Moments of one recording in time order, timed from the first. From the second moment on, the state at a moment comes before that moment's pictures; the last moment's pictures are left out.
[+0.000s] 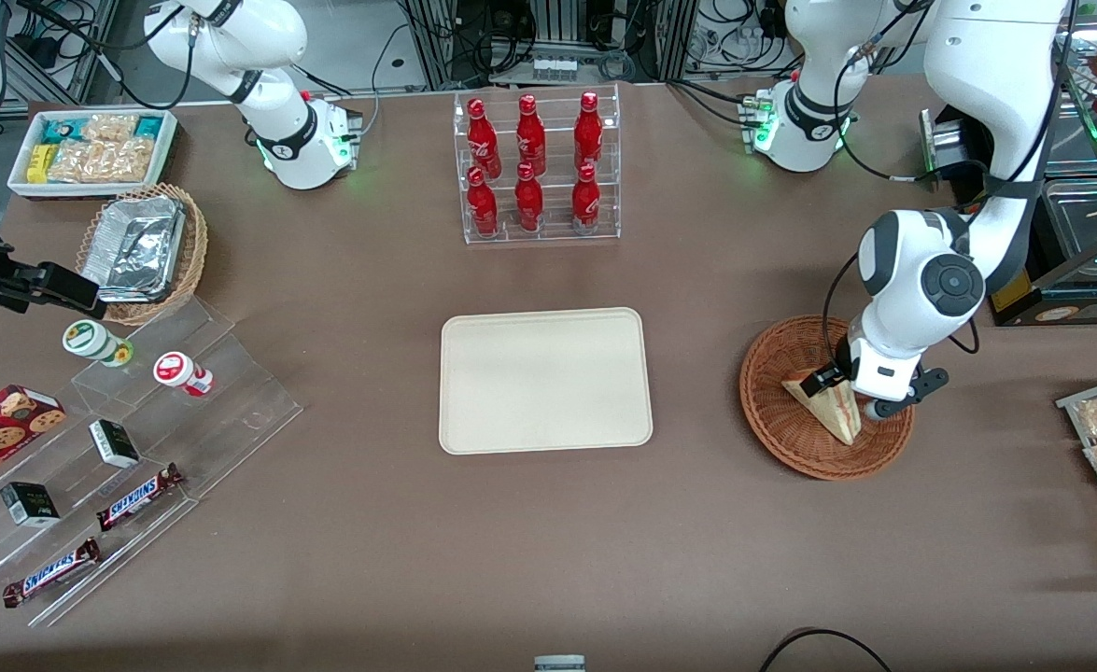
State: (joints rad) arm -0.09 0.27 -0.03 -2.20 0.00 2.48 -0.60
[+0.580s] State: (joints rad) arm -0.09 0.25 -0.03 -2.11 0.00 2.37 -0.60
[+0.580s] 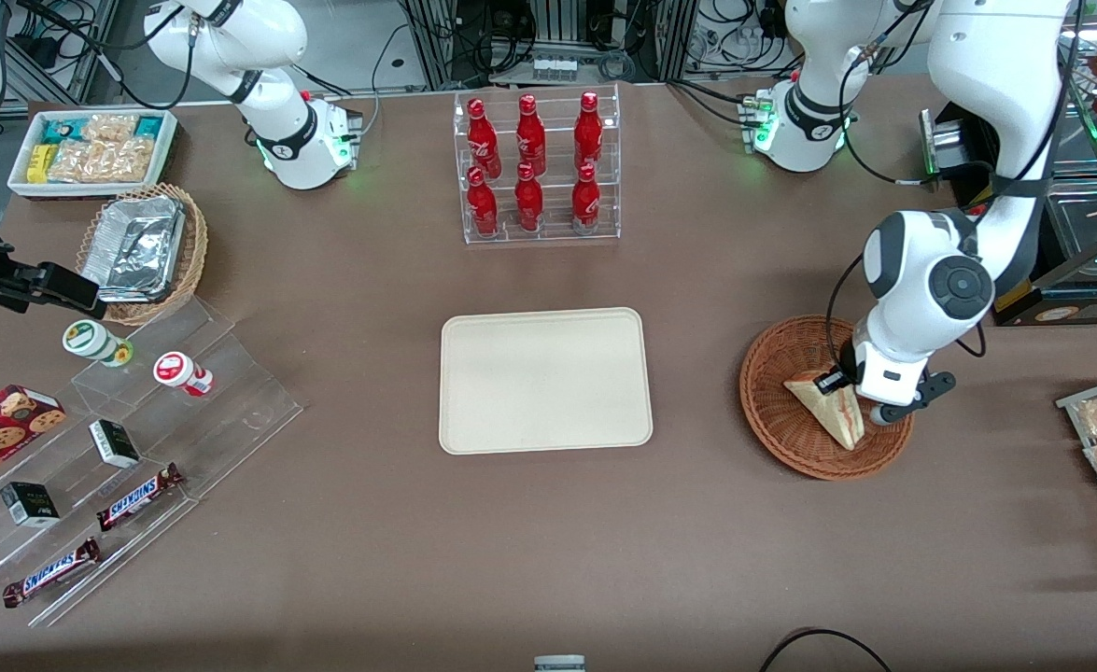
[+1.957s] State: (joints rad) arm -0.60 0.46 -0.06 -1.55 0.00 2.00 -0.73
